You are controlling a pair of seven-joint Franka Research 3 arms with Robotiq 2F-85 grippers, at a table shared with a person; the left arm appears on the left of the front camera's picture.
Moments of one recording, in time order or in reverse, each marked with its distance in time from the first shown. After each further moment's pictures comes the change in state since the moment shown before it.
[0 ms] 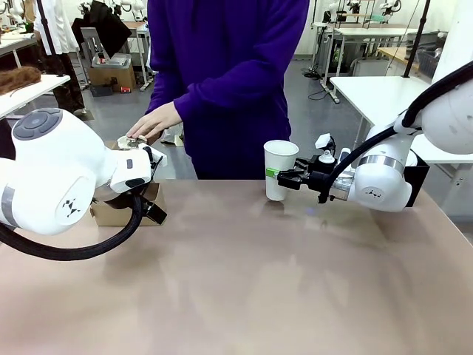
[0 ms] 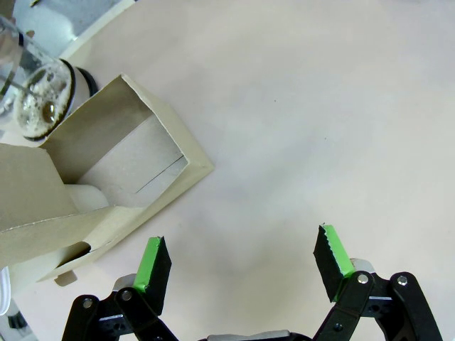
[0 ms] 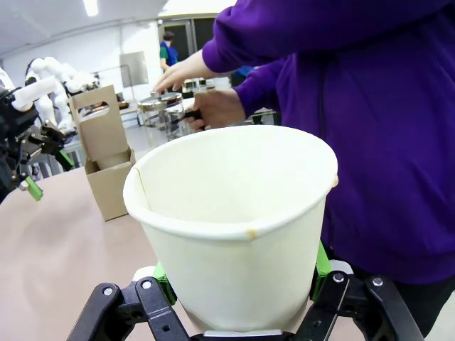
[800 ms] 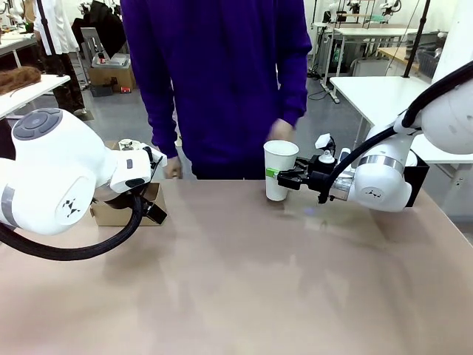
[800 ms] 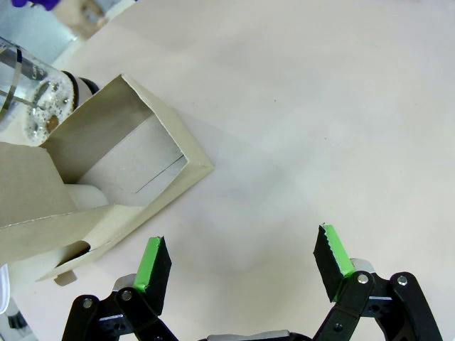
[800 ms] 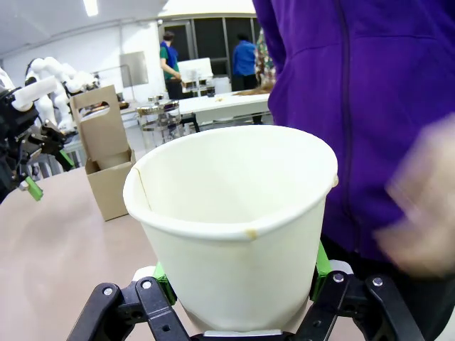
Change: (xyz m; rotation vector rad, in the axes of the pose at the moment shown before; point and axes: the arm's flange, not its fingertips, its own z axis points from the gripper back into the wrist) left arm 0.000 0.000 0.000 0.000 0.000 0.000; right arm 0.000 0.000 0.000 0.000 0.000 0.000
